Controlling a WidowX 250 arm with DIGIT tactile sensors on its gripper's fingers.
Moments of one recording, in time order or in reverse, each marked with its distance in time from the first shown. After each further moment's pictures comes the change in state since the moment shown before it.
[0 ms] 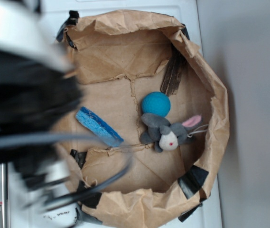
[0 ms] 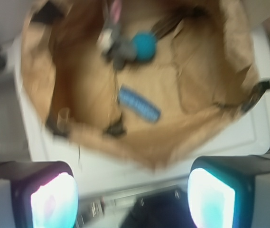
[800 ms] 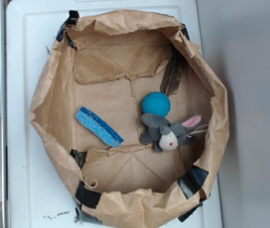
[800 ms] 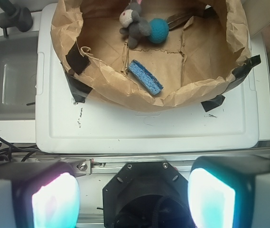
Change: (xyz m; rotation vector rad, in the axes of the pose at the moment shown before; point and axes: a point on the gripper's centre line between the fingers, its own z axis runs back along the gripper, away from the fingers) arm -0.087 0.012 0.024 -0.001 -0.075 -0.293
